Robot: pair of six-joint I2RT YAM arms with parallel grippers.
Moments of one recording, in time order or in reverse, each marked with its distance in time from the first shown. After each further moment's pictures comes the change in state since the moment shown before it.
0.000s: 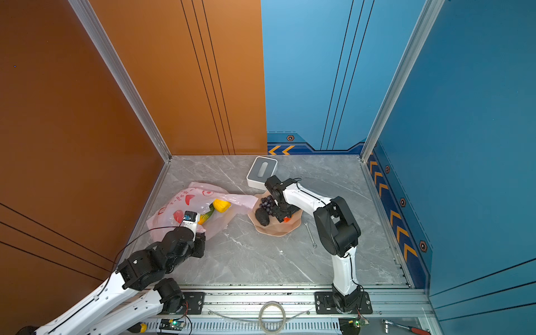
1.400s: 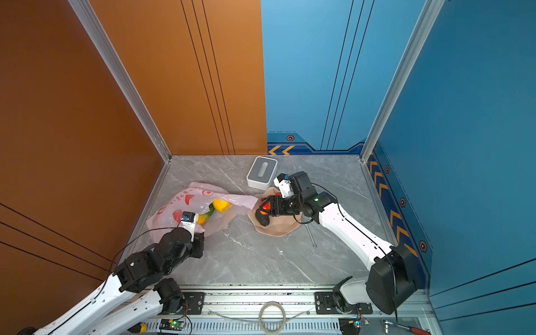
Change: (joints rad) left arm -0.010 -0.031 0.000 0.000 -0.007 -0.003; right arm -0.037 -0.587 -0.371 0.511 -0.759 0.554
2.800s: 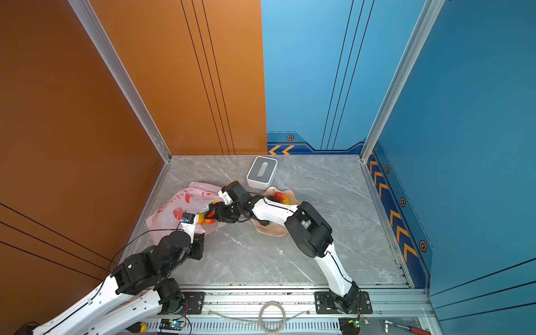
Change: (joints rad) left arm -0.068 -0.031 0.000 -0.005 -0.042 -0.008; right arm 0.334 0.827 0.545 0.320 -0.031 0.339
